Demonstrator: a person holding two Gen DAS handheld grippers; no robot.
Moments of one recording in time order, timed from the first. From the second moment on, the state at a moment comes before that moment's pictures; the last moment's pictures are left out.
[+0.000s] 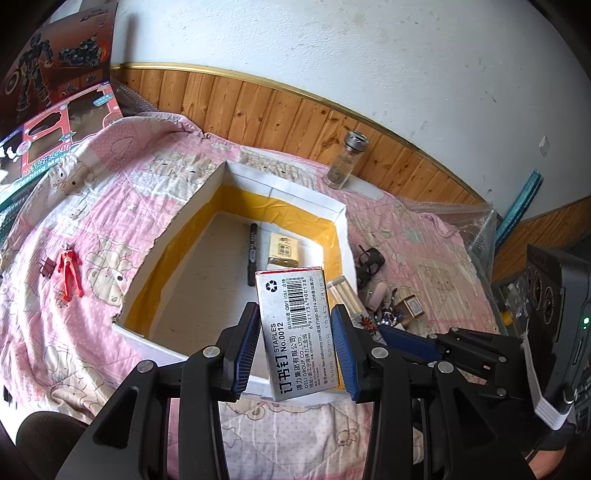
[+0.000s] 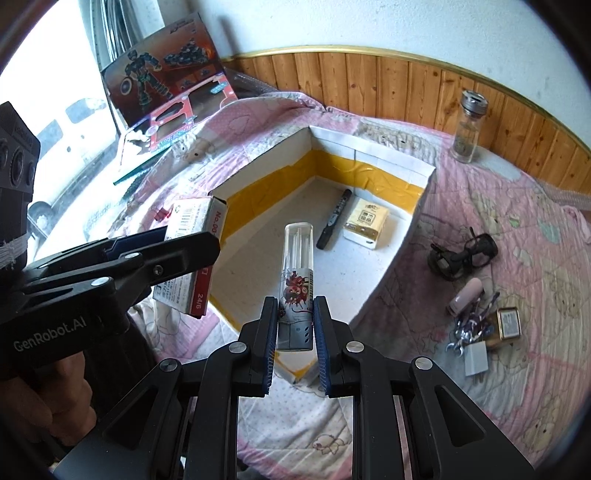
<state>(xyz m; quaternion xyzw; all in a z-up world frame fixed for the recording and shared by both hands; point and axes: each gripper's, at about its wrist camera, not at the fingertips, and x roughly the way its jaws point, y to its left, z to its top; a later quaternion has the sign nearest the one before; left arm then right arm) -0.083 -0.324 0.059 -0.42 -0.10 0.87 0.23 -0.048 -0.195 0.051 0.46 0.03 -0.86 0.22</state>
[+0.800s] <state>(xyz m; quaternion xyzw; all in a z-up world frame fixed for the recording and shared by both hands) -0.136 -0.325 0.036 -0.45 -0.08 0.87 0.20 -0.100 -0.211 0.036 0.48 0.04 -0.84 0.23</state>
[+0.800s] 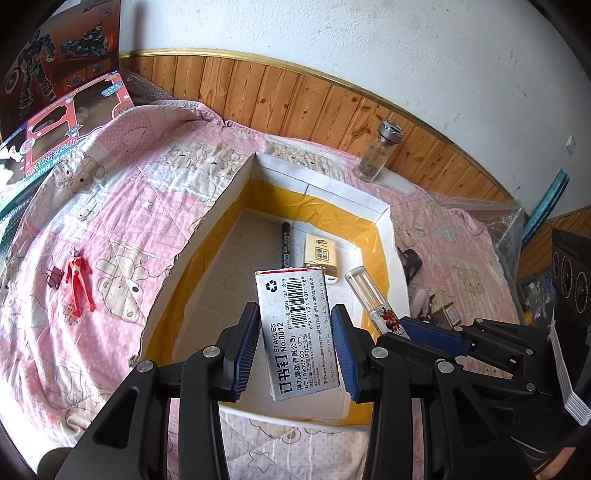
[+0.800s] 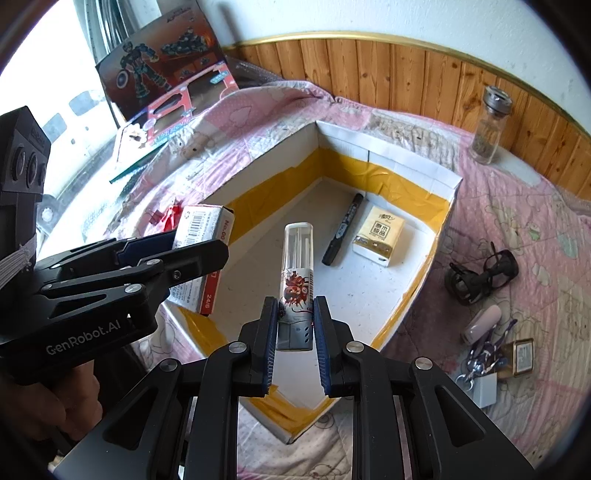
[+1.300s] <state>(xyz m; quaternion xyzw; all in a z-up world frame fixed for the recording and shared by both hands) -0.181 -0.319 0.015 -0.50 -0.07 0.84 0.20 -0.146 -0.218 0.008 0.55 0.04 -0.80 0.24</state>
